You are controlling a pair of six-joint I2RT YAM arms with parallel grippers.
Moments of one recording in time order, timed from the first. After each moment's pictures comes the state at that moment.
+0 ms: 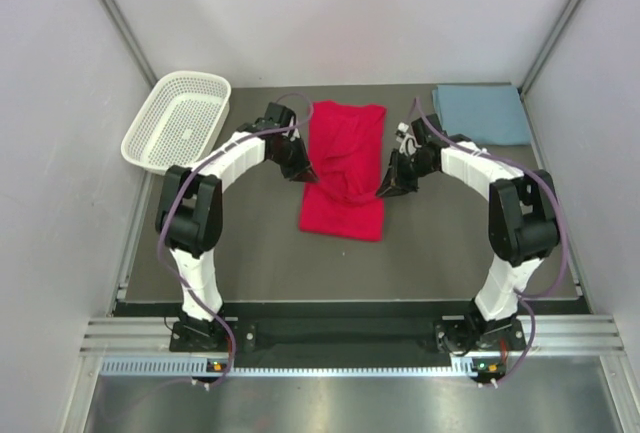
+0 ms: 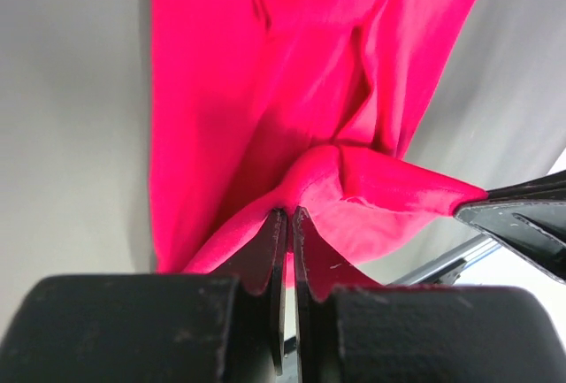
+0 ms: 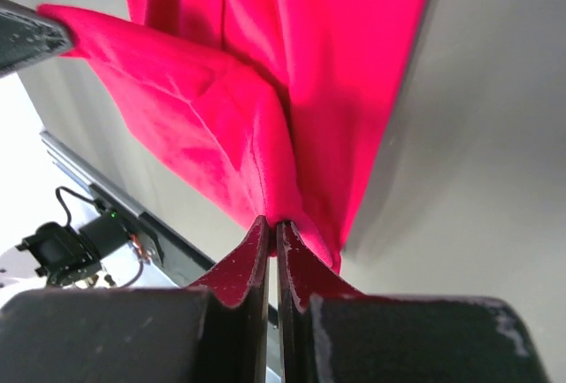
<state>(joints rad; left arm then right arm) -0.37 1.93 1.46 -0.61 0.38 -0.68 0.30 1.77 1.22 -0.56 -0.56 0.47</state>
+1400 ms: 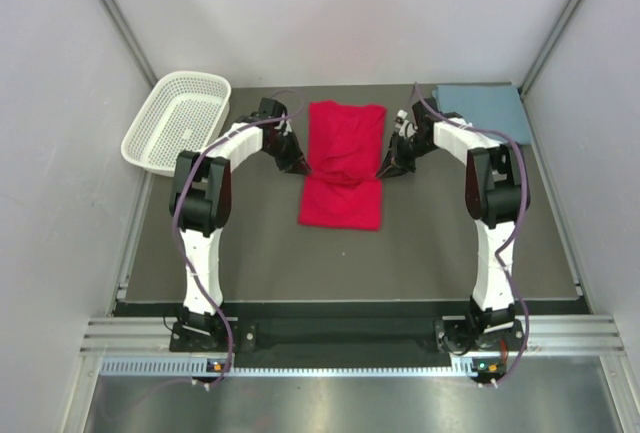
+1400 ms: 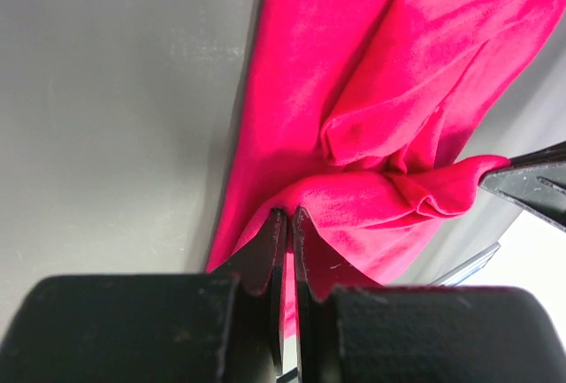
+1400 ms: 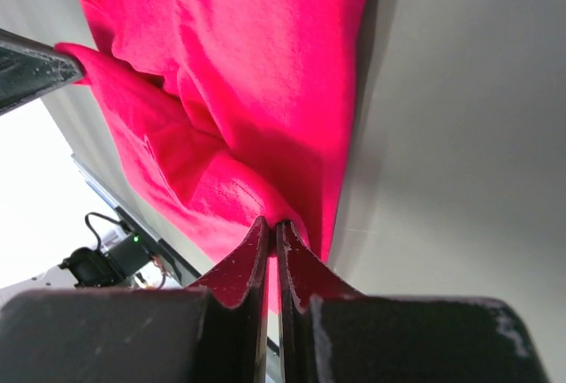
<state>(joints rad) -0.26 2.17 1.67 -0.63 0.45 -0.66 0.20 2.19 1.66 -0.71 -0.68 0.39</state>
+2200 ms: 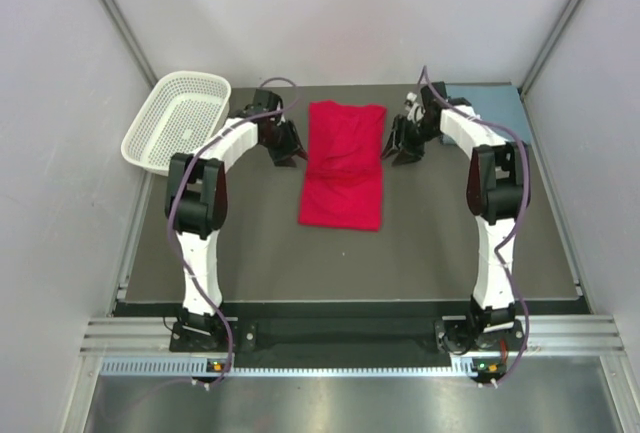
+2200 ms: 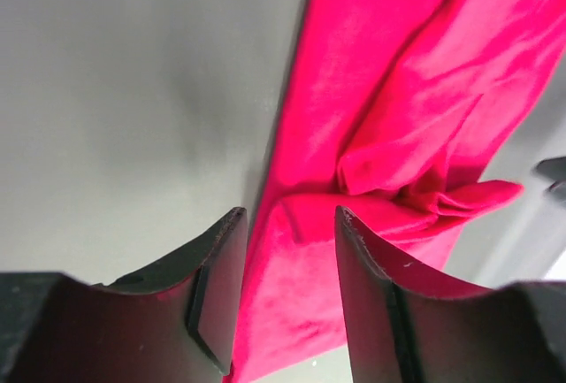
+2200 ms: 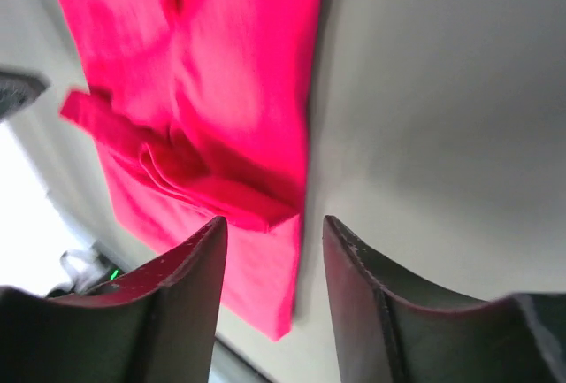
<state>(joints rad) -0.25 2.15 1.71 -0.62 0.32 -0.63 0.17 2.23 1.80 -0.78 -0.59 0.36</state>
